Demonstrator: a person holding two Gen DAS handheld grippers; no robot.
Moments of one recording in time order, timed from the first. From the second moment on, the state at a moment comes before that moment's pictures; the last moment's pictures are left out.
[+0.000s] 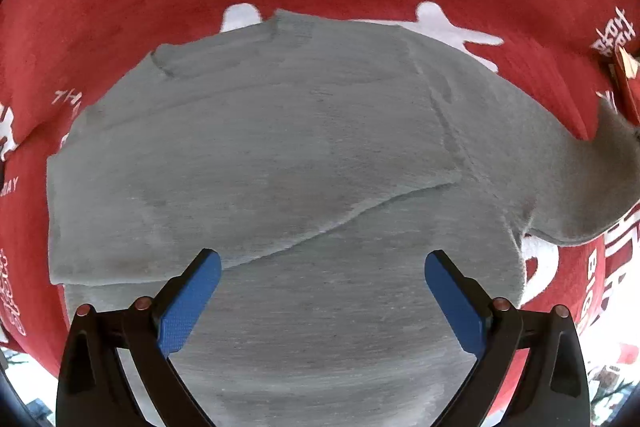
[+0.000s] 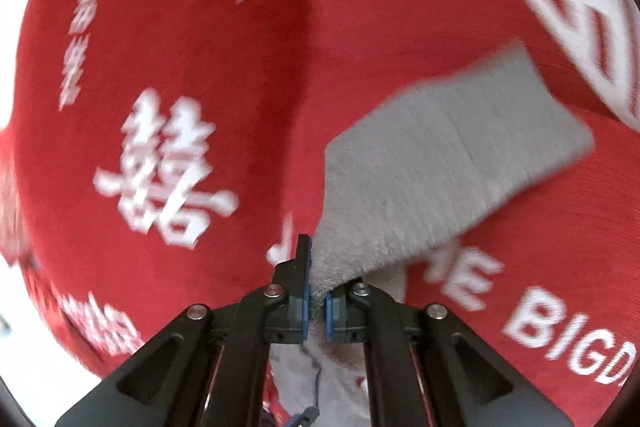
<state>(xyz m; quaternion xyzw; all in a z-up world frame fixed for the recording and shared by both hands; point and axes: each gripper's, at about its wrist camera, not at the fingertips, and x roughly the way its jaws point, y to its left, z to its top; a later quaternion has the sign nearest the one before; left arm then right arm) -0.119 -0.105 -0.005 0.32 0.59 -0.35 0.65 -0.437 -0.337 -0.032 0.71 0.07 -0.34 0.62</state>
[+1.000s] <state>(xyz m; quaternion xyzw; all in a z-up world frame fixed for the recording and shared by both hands) 0.046 0.035 -0.002 0.20 0.61 -0.28 0.72 -0.118 -0.195 -0.057 0.51 0.45 -0.14 0.71</state>
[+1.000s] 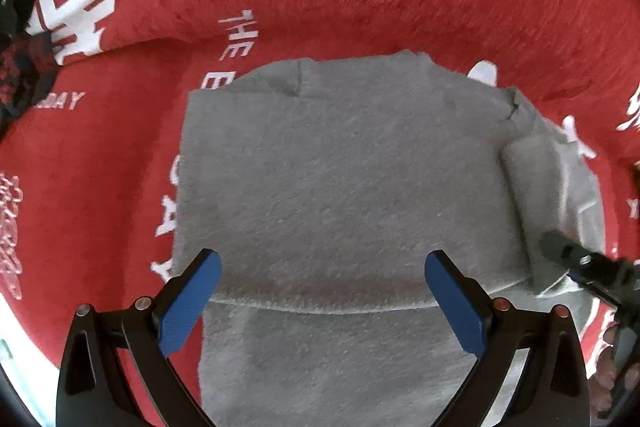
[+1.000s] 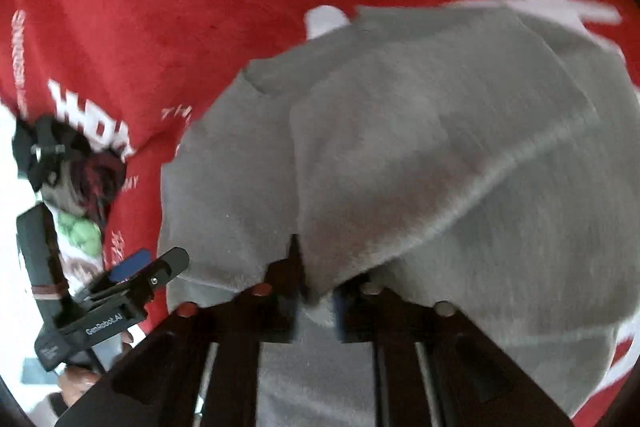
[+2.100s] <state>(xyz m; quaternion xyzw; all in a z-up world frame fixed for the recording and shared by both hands) 0.091 0.035 -0.035 -0.11 0.72 -0.38 0.57 -0.089 -0.134 -0.044 0.41 0.52 -0.06 0.74</state>
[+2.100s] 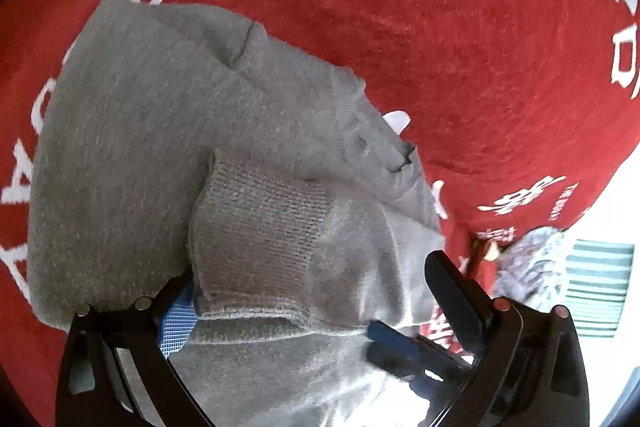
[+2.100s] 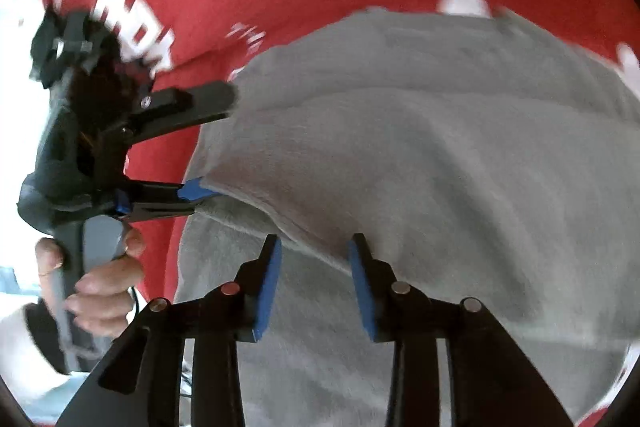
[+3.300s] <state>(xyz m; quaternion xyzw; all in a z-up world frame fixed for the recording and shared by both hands) 0.078 0.073 0.013 0.15 0.63 -0.32 0.69 -0.291 -0.236 -0.036 0.54 0.40 -0.27 0.69</state>
